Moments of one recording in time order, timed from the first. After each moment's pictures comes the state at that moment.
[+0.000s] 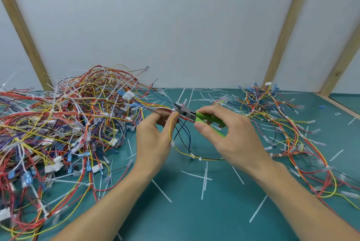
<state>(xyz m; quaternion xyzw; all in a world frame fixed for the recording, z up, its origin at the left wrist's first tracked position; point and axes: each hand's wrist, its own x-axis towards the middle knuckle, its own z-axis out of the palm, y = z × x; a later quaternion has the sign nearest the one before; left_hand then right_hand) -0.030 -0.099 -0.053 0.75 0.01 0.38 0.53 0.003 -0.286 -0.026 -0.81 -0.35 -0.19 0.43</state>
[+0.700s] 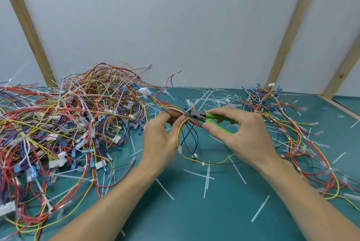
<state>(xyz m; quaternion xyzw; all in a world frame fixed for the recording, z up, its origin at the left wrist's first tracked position) -0.030 -0.099 -0.055 0.79 -0.02 0.37 0.48 0.014 -0.299 -0.027 -0.83 -0.31 -0.22 0.41</state>
